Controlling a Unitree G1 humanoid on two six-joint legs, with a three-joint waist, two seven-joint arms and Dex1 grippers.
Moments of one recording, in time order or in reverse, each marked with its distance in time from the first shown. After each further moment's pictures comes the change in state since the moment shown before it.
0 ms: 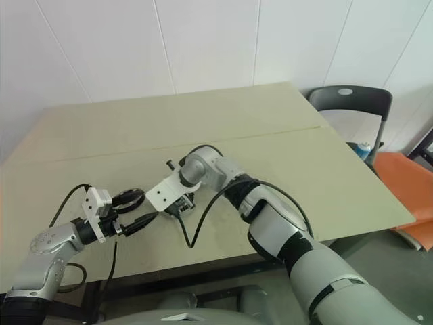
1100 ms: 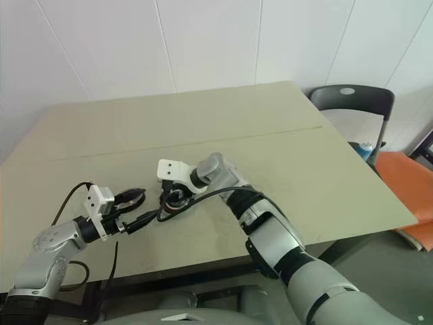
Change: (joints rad) left arm -0.009 -0.008 -0.009 -0.023 0.000 0.023 0.026; right arm 0.154 0.047 -0.271 -0.103 0.308 0.595 0.042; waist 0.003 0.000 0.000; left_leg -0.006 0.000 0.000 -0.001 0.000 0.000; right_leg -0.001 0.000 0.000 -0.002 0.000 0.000
